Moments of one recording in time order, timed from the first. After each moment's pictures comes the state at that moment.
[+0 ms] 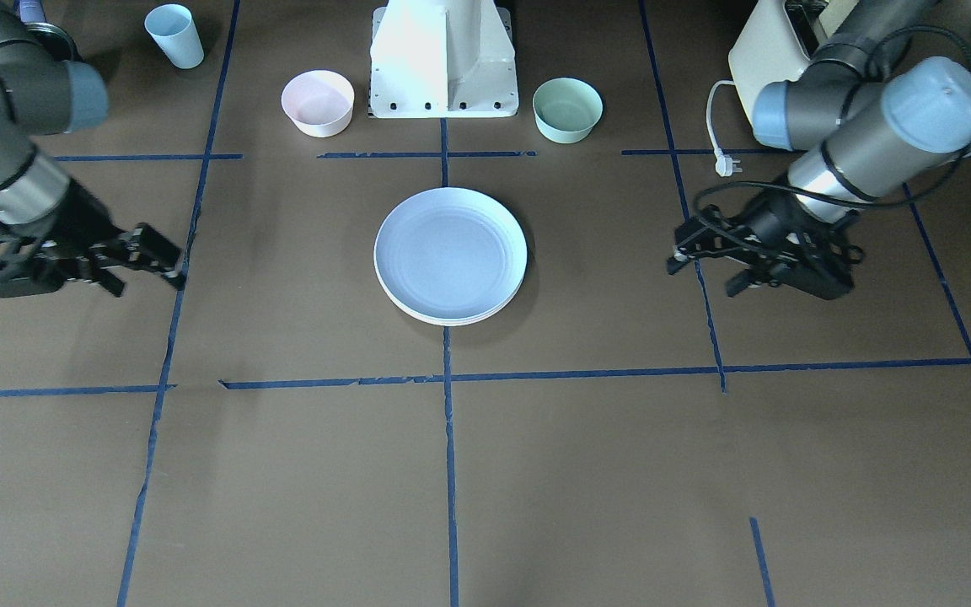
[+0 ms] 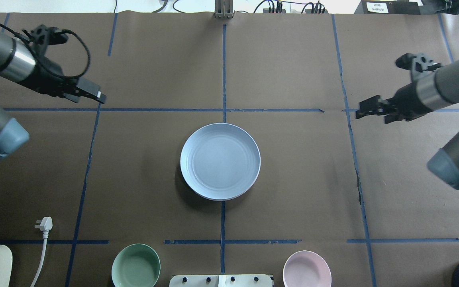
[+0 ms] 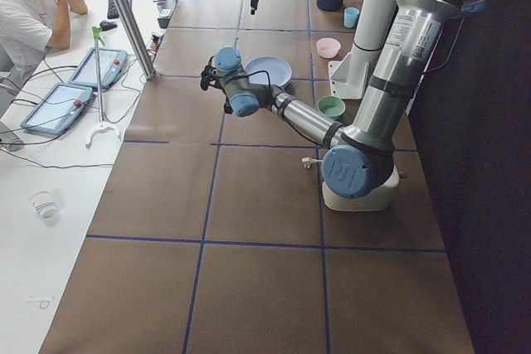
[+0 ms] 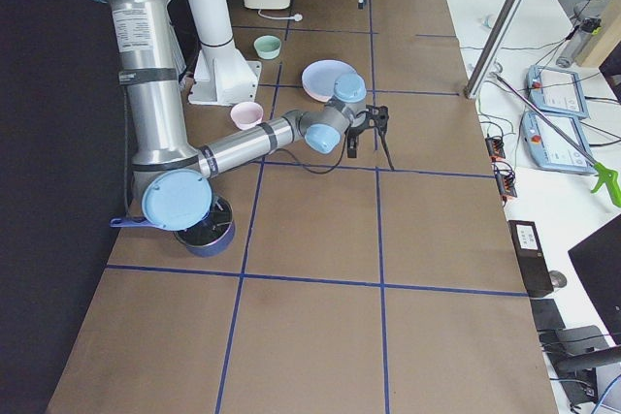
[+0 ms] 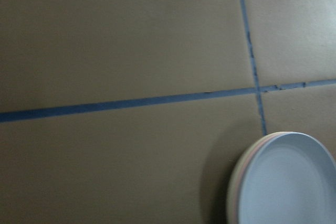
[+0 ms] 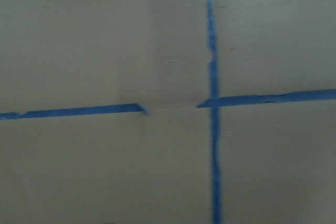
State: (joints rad) left arm -1.04 -1.86 -1.66 -2.08 -2.35 -0.75; right arm 1.01 -1.48 1.74 -1.02 2.25 0.94
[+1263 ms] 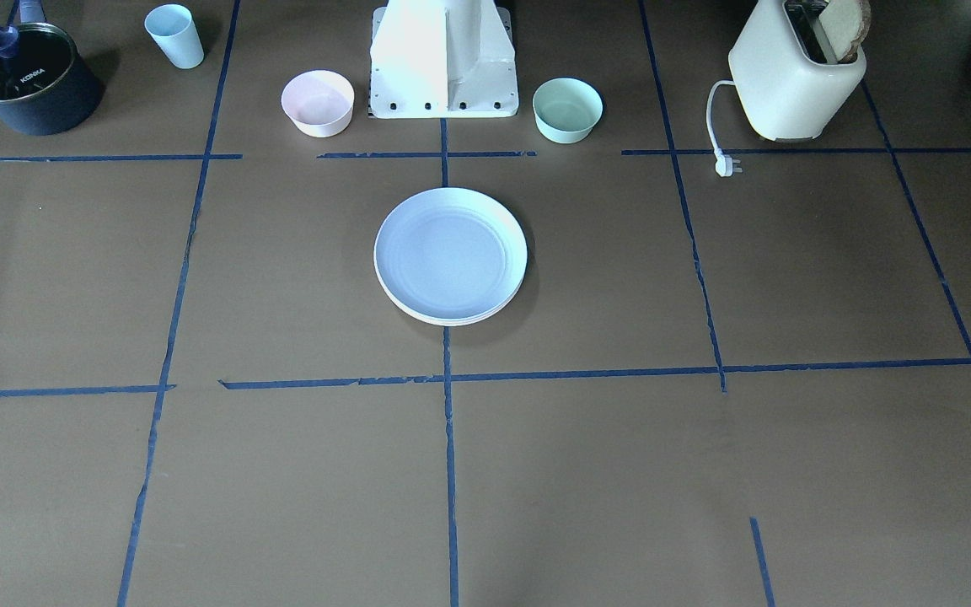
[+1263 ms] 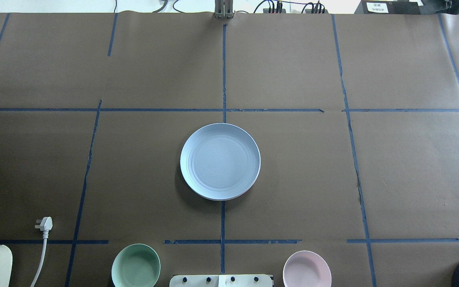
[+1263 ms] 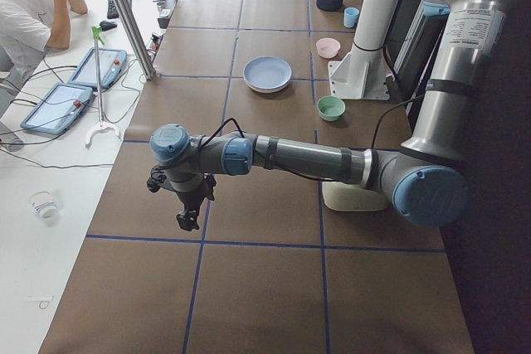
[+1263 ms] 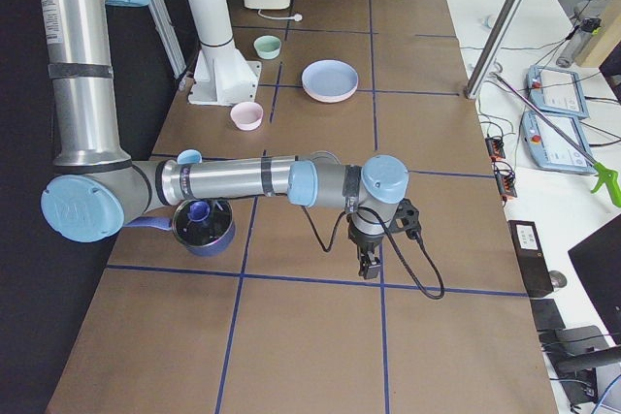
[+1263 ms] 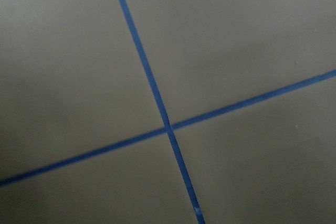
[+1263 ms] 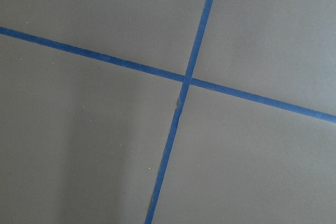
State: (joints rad) left arm -1.51 -1.76 -1.50 -1.40 -2.33 0.26; right arm 1.57 -1.52 1.64 -1.74 2.31 -0.29
